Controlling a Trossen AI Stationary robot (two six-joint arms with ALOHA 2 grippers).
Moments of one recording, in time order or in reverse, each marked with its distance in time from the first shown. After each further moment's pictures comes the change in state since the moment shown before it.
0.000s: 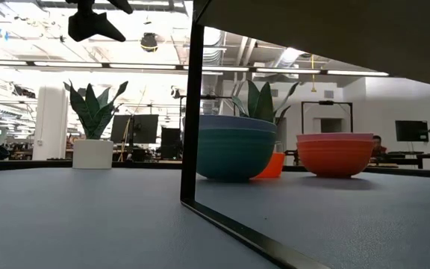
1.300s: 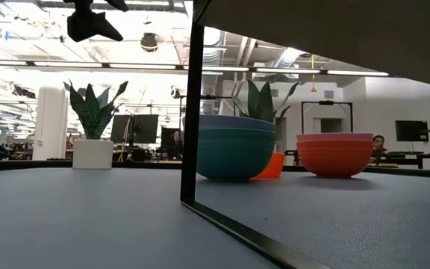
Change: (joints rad) left arm 0.000 0.000 0.000 -0.018 0.051 0.027; right arm 0.576 0.528 0.537 -0.405 0.074 0.384
